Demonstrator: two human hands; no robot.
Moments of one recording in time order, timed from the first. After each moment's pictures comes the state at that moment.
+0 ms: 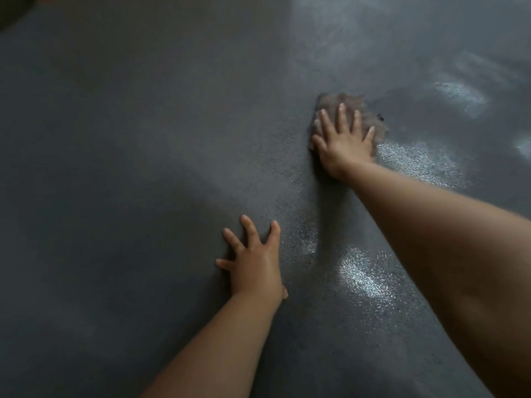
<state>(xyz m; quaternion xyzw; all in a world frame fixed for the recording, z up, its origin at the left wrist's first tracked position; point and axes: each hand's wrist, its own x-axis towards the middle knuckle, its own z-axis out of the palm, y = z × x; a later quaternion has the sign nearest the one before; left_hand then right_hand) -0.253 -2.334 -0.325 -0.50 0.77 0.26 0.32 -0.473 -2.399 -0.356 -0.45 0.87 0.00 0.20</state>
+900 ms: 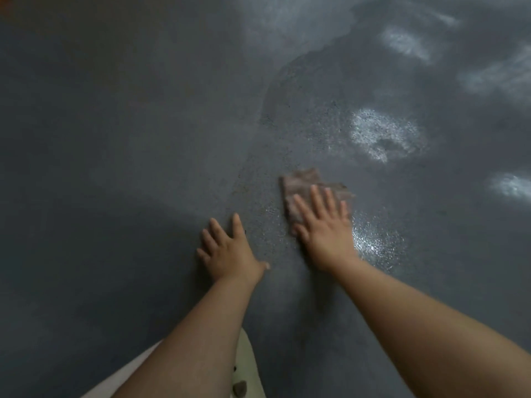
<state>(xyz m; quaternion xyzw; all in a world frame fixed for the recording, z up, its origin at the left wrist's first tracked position) -0.154 -2.275 -0.310 -0.52 0.77 0.21 0.30 -0.294 -2.175 -0.357 -0.45 0.87 0.02 0.21</state>
